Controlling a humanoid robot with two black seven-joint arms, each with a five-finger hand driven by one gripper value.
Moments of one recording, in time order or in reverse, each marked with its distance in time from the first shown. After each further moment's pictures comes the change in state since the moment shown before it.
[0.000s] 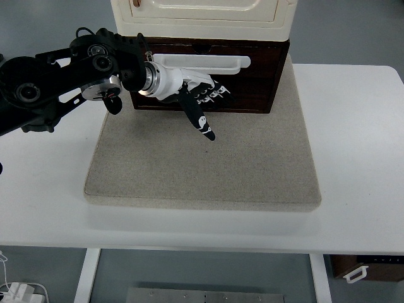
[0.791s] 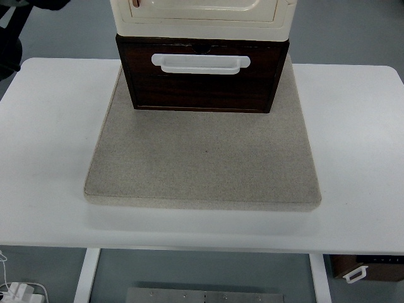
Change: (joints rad) left arm 0.017 0.027 -0.744 -0.069 -0.154 -0.084 -0.363; right arm 0.000 0.000 0.000 0.000 0.000 0.000 0.000
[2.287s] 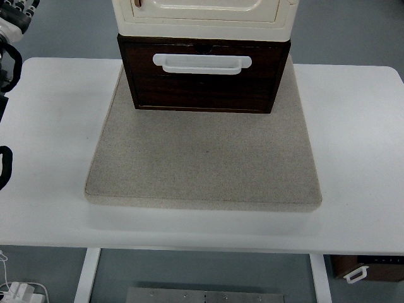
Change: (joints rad) left arm 0.186 -0.112 -0.290 0.980 -0.379 0.412 -0.113; right arm -0.002 0.000 0.007 0.002 0.001 0.004 0.000
